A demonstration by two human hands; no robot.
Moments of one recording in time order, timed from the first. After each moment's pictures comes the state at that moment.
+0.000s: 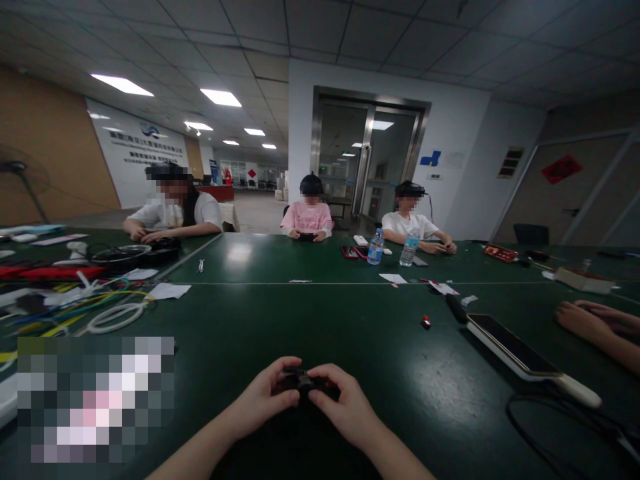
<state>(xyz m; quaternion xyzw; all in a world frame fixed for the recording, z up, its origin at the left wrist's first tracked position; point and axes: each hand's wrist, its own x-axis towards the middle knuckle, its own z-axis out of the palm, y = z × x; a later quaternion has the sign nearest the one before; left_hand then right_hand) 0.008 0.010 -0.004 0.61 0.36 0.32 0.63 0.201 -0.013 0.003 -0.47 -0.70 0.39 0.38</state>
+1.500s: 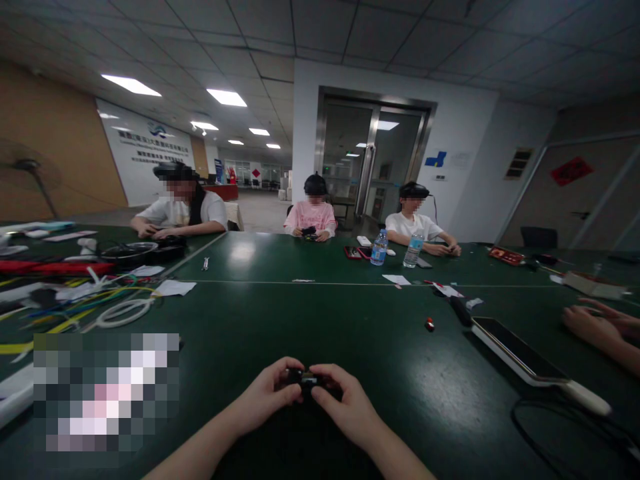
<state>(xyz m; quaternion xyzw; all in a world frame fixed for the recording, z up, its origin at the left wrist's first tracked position) 0.007 0.013 -0.008 0.63 0.34 0.32 0.62 0.202 -0.011 -0.003 -0.45 -0.69 0.41 0.39</state>
